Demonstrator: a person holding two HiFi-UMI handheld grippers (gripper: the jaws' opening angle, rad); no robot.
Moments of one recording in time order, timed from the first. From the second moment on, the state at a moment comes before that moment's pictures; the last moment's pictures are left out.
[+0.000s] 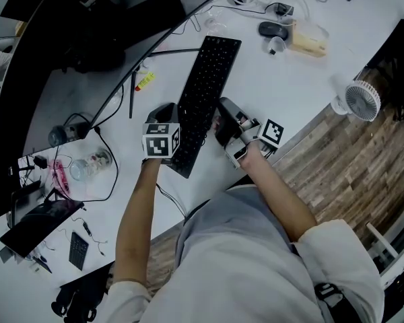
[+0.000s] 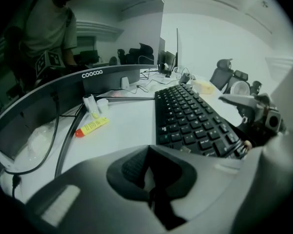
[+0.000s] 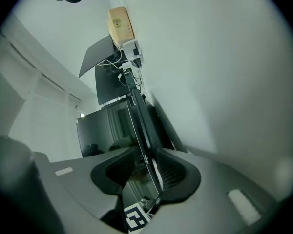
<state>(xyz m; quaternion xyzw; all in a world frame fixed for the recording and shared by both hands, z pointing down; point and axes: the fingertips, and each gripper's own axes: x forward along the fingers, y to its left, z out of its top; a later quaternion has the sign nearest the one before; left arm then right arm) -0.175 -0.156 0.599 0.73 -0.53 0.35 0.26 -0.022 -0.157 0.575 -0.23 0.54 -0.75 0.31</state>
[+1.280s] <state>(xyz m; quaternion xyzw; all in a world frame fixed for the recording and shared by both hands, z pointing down) -0.174 -0.157 0.597 0.73 -0.54 0.34 0.25 -0.083 -0.158 0.581 -0.17 0.63 -0.75 0.11</state>
